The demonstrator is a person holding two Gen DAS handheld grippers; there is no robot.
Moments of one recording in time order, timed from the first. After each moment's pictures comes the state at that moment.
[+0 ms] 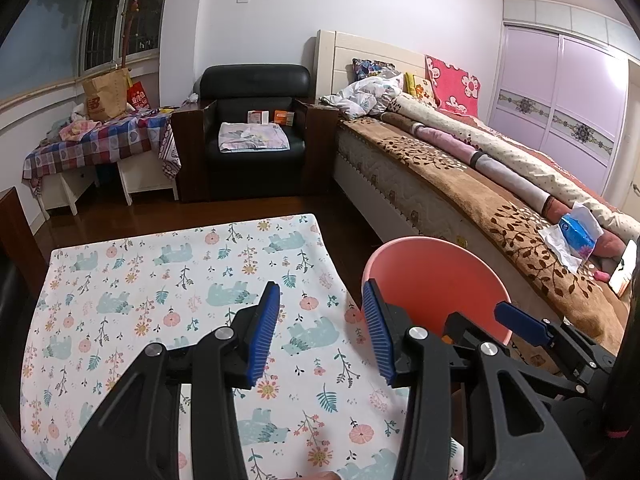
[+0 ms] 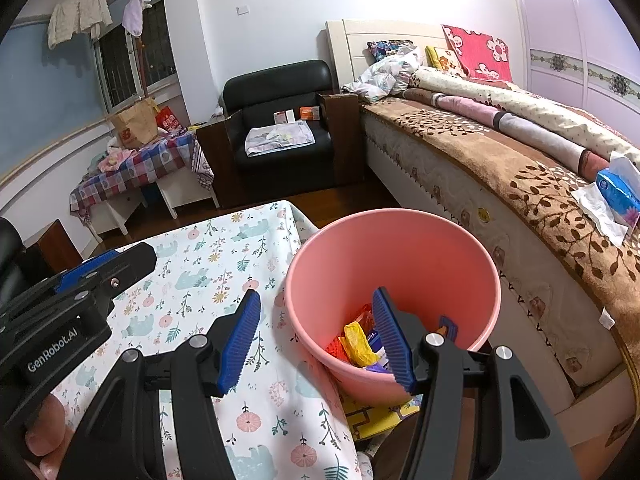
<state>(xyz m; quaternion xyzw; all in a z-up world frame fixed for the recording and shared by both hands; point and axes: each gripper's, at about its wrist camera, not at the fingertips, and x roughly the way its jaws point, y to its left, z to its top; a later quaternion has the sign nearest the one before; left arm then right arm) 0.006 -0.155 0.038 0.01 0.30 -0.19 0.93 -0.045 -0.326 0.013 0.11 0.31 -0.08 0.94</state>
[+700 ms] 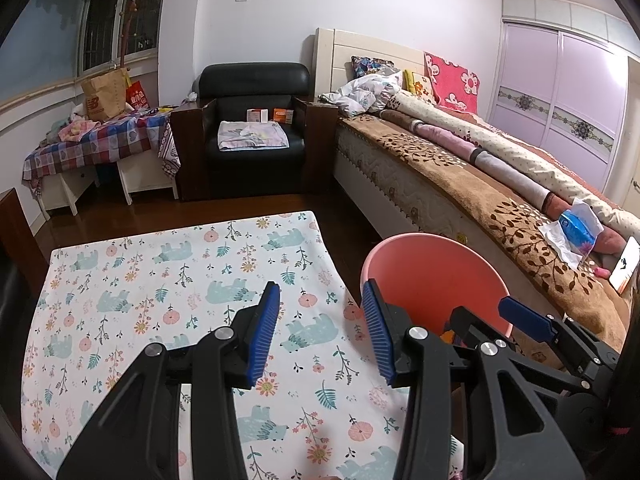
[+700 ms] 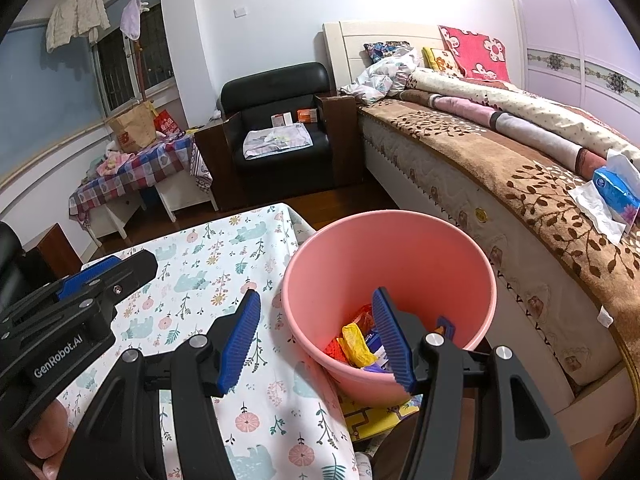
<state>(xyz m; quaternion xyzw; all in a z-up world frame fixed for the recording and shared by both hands) 0.005 -0.154 0.038 0.02 0.30 -0.19 0.93 -0.046 -0.328 0.015 0.11 0.31 -0.08 0.94</state>
